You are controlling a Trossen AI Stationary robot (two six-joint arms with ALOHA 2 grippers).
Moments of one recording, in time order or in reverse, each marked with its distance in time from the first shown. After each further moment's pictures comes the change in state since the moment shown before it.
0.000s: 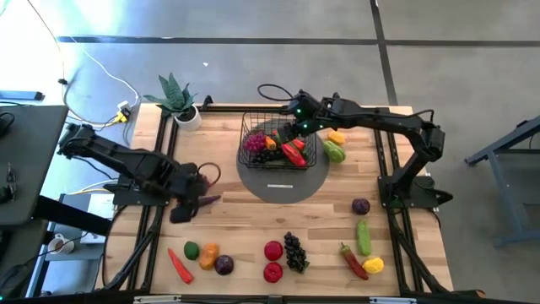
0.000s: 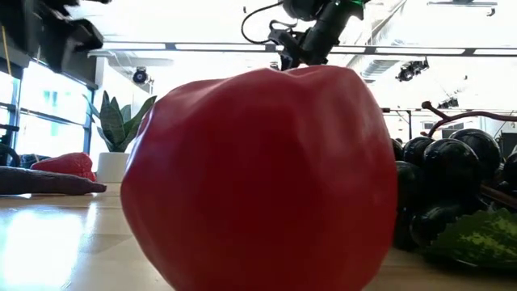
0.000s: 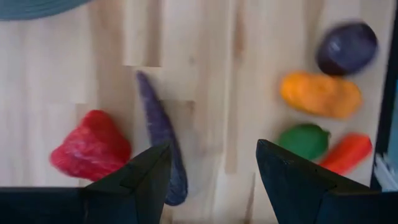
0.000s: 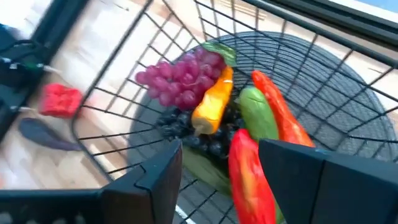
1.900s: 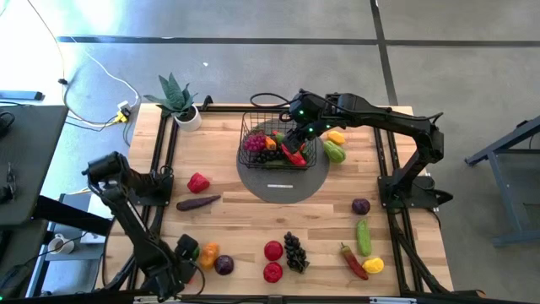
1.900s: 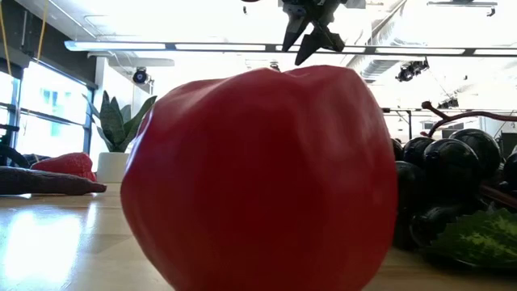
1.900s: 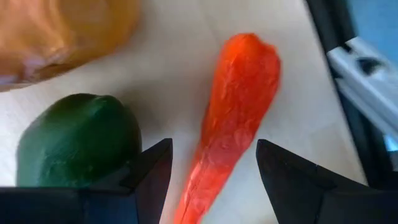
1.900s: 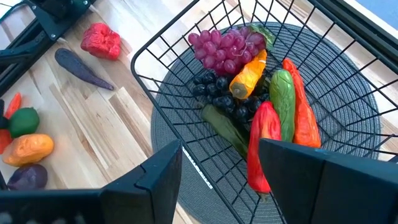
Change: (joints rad) left arm -0.708 0.631 0.000 0.465 0.023 -0.155; right arm 0.104 -0.001 0.260 -0.321 -0.025 -0.166
